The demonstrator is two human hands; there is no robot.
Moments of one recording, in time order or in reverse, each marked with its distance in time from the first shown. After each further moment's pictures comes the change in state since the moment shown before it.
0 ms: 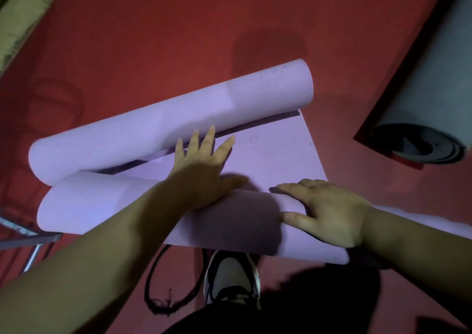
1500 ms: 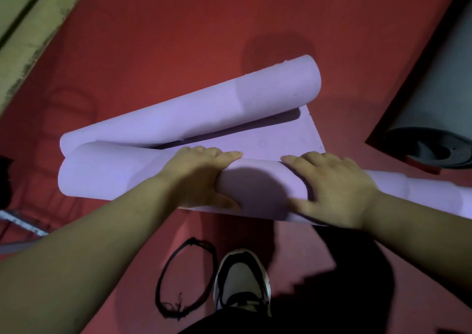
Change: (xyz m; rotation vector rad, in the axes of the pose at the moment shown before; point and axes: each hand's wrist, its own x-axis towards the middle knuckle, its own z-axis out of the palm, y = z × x) left_hand 0.000 -0.033 -0.028 0.054 -0.100 0.244; right_hand 0.021 -0.013 -0.031 -0.232 0.222 0.065
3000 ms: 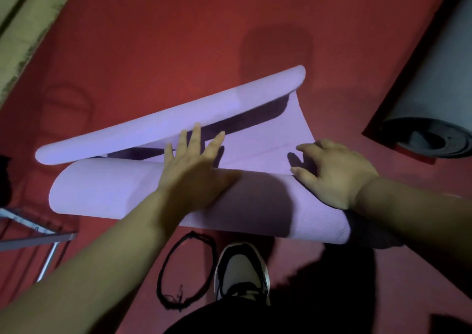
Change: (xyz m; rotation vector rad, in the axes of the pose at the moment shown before) left_hand -0.015 0.027 0.016 -0.123 0.164 -0.369; right_hand 0.005 0.011 -0.001 0.160 -0.020 0.228
